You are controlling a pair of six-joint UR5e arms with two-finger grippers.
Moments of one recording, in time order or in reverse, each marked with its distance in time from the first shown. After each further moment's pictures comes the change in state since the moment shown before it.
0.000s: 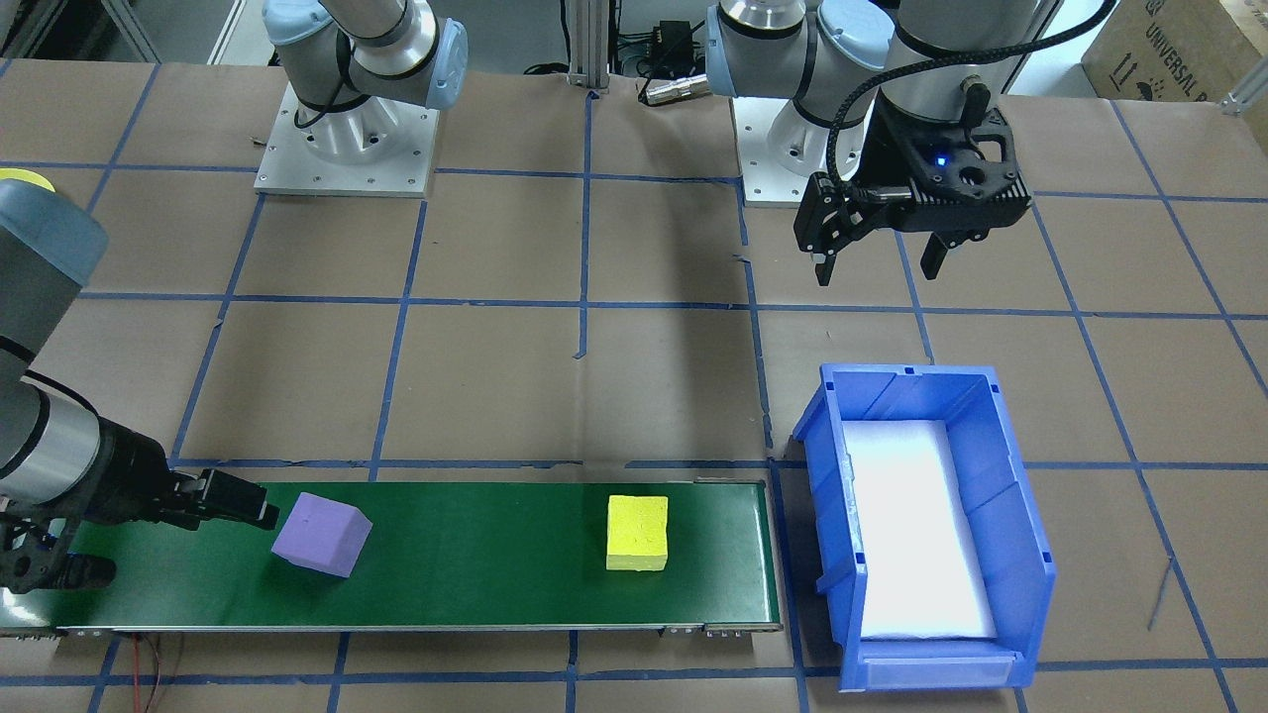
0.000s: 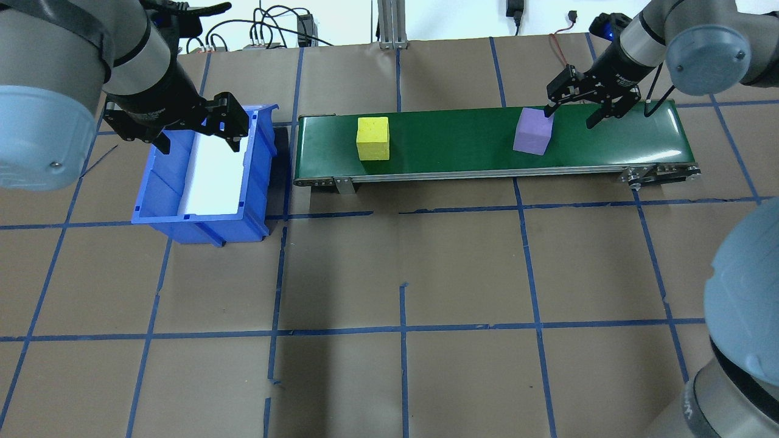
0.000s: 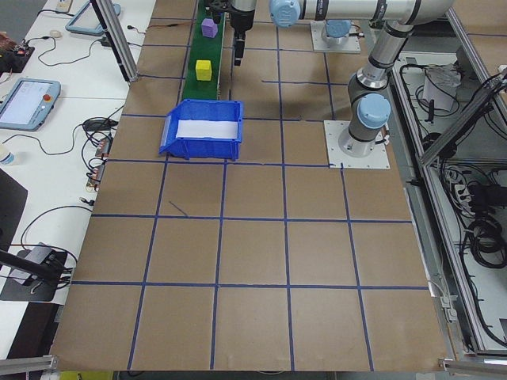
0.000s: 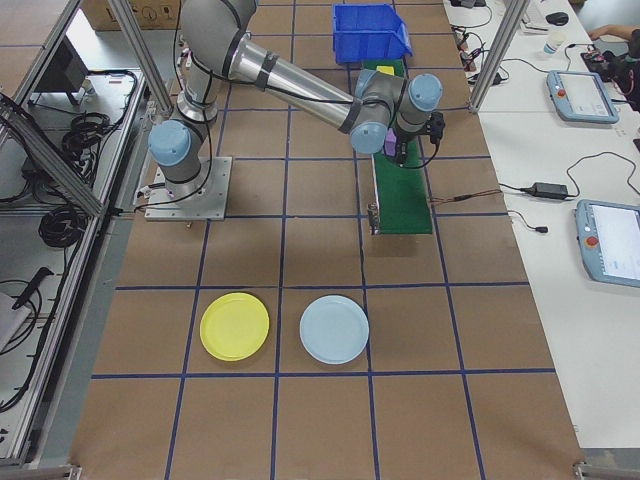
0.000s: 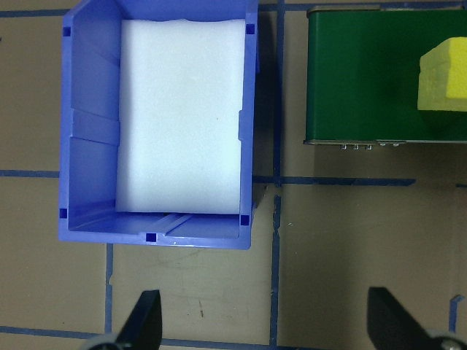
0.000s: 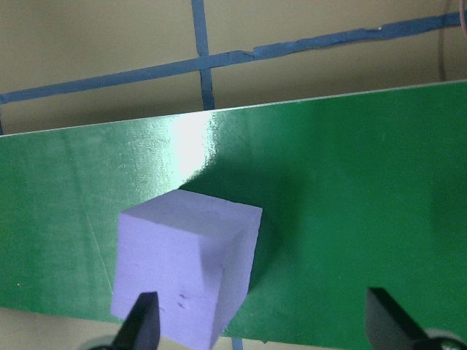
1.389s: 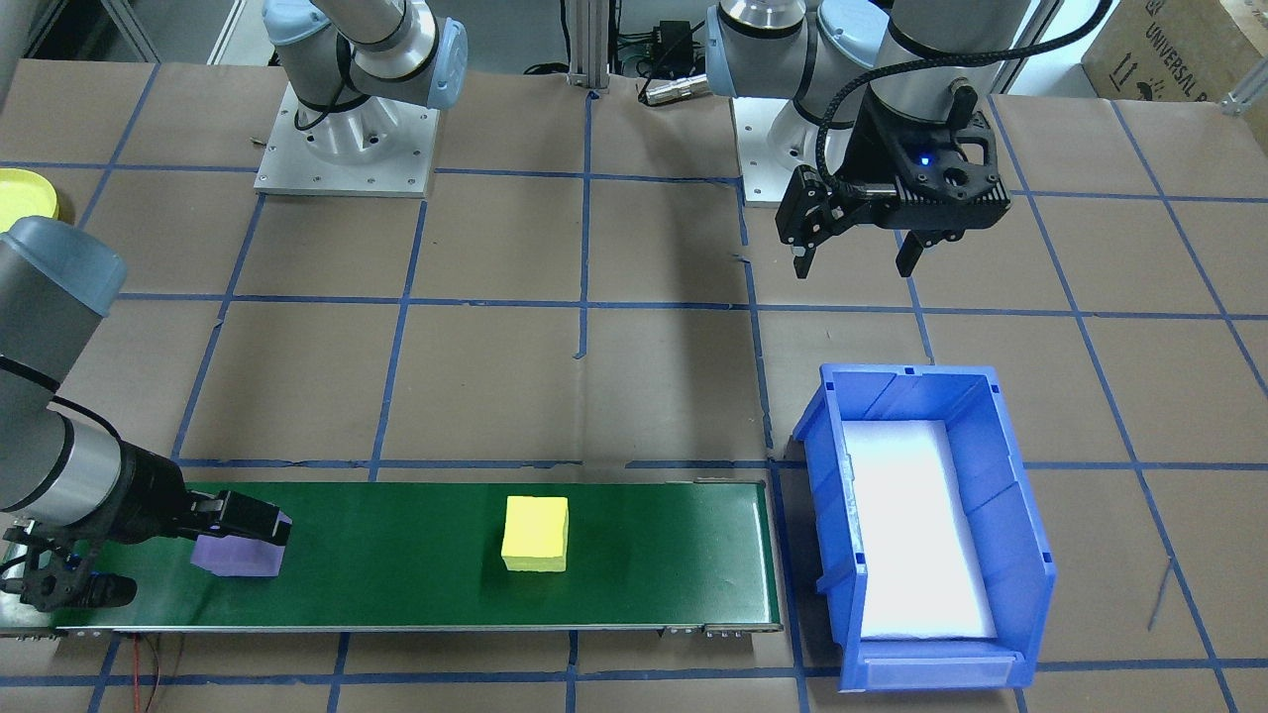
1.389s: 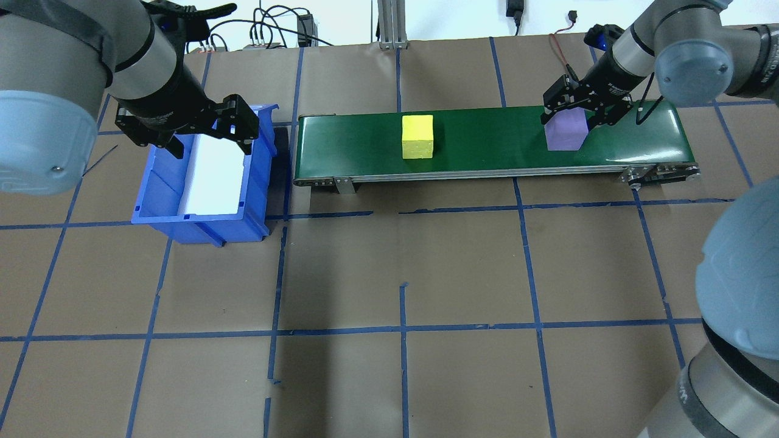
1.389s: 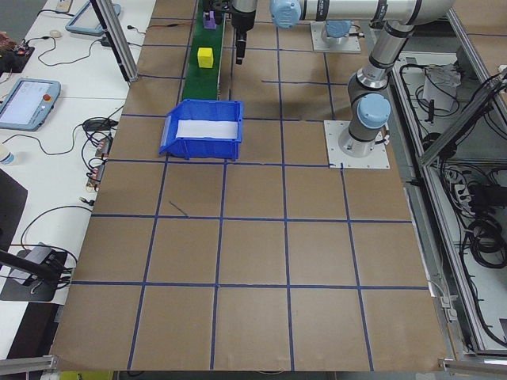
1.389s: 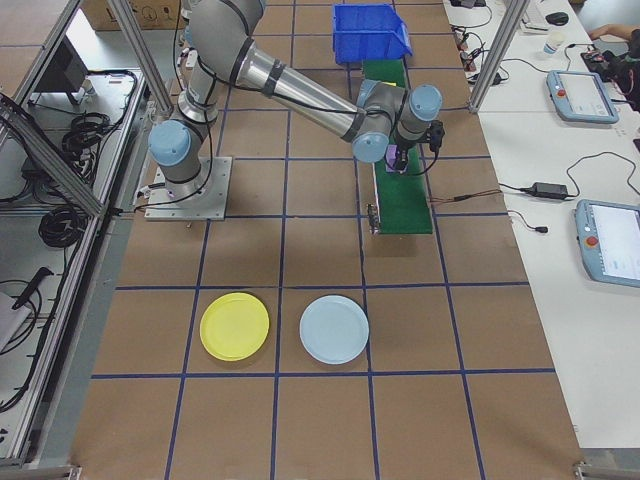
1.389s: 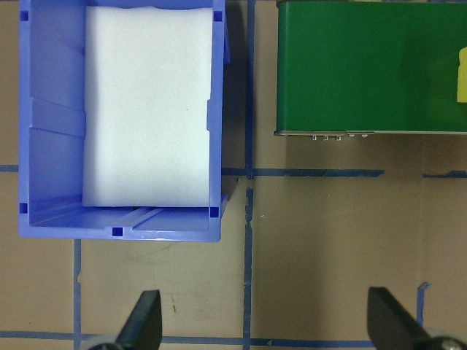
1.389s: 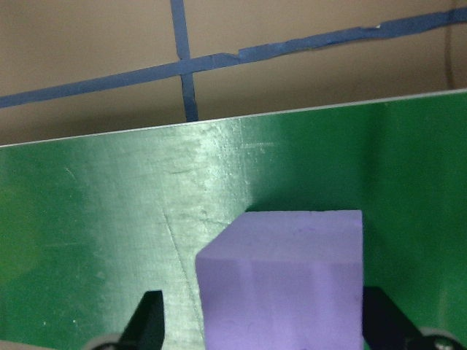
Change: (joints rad) left arm -0.001 0.004 -0.009 -0.003 -0.044 -0.001; right arm -0.001 0.046 0.009 -0.051 -0.002 0.014
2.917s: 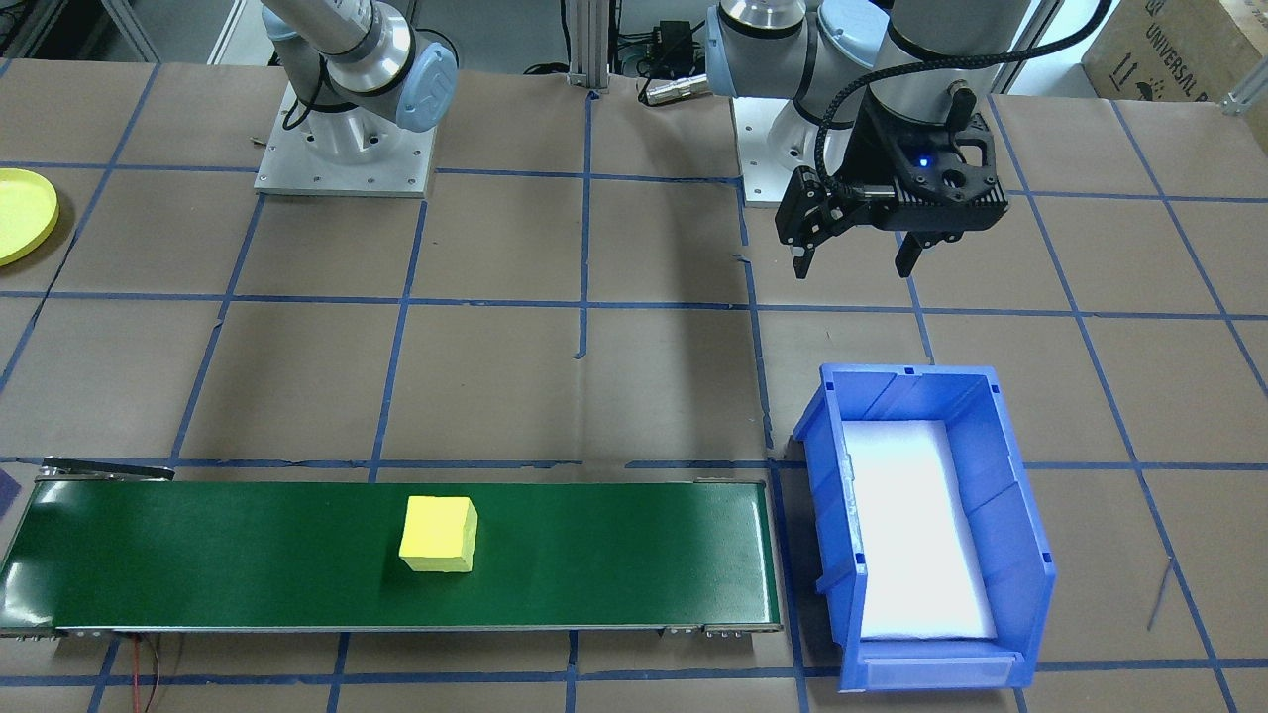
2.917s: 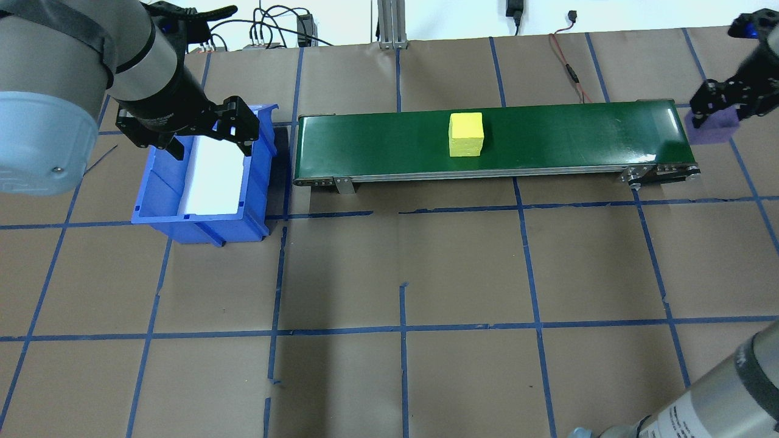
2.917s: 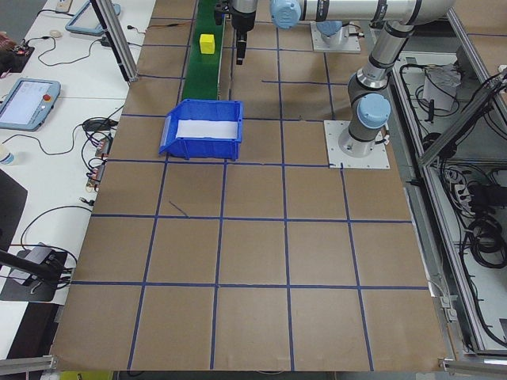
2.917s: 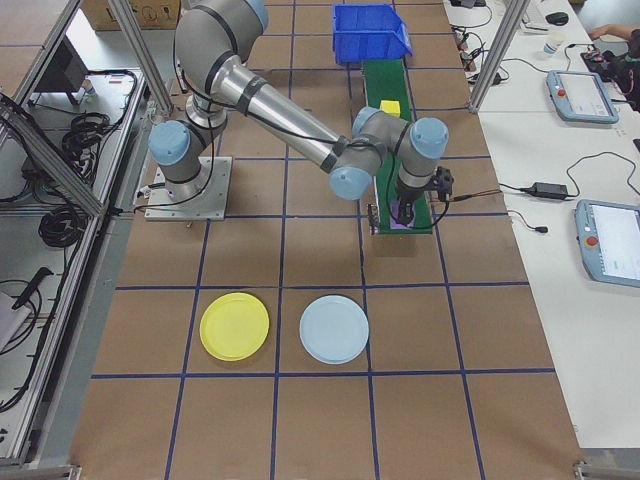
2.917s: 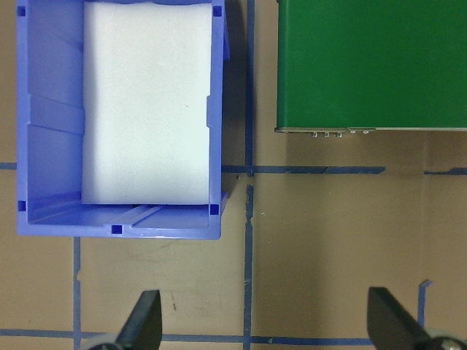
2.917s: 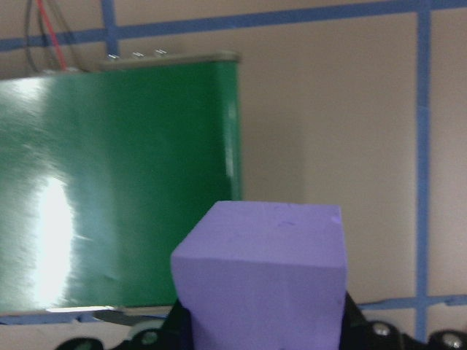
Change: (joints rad) left arm 0.000 0.000 -0.002 -0.001 0.000 0.001; right arm -0.349 -0.034 -0.053 0.018 -0.282 -0.385
